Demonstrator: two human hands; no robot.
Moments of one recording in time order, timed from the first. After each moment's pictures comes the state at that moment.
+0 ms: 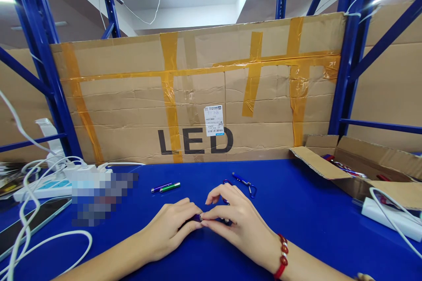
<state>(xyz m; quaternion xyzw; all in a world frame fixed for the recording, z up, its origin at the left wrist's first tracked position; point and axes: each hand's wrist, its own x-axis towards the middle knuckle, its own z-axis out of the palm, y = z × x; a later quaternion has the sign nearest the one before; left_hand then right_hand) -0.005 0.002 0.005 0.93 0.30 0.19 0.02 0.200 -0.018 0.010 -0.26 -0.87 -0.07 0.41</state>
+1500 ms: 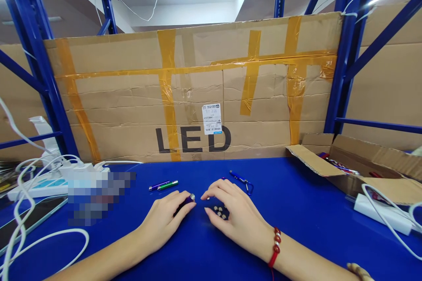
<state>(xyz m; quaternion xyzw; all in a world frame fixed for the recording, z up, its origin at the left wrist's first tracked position) 0.000 0.005 0.003 0.86 0.44 0.23 0.03 0.201 -0.016 0.009 -0.36 -0.86 0.02 0.36</state>
